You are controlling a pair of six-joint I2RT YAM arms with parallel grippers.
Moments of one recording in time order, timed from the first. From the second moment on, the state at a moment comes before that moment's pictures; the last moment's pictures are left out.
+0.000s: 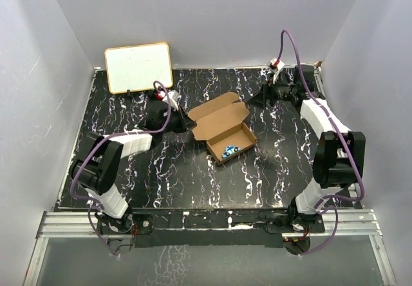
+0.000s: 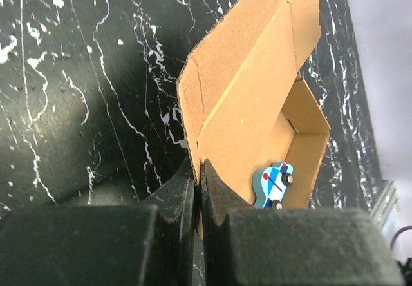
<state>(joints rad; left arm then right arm) -0.42 1.69 0.80 0.42 0.34 -0.65 -0.03 1.65 1.26 -0.17 -1.04 -0.20</state>
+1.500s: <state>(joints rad) -0.42 1.66 1.02 0.13 0.41 -0.12 -0.02 1.83 1.30 -0.53 -1.09 -0.37</state>
